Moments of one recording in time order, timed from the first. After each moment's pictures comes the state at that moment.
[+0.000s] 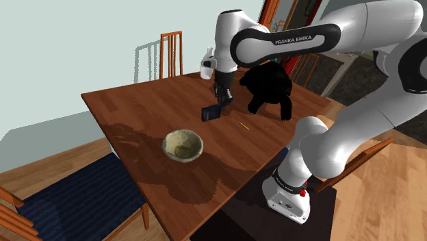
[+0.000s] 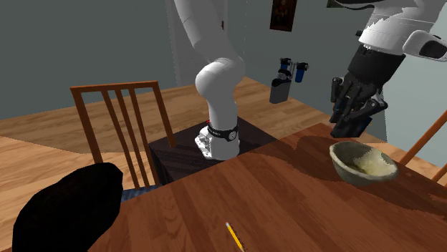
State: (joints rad) arm 0.46 -0.45 -0.25 -2.40 -0.14 1.82 -0.77
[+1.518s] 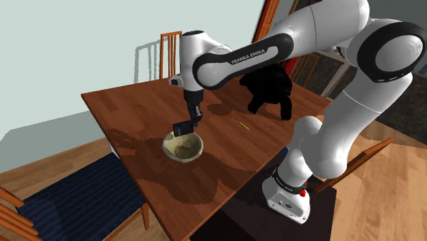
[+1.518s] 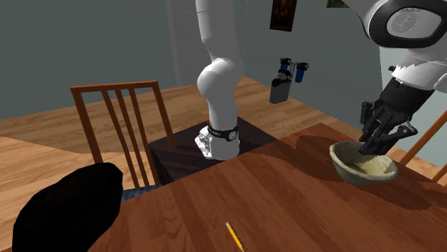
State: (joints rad) arm 0.54 -0.13 -0.18 -2.29 -0.04 2.02 -0.68
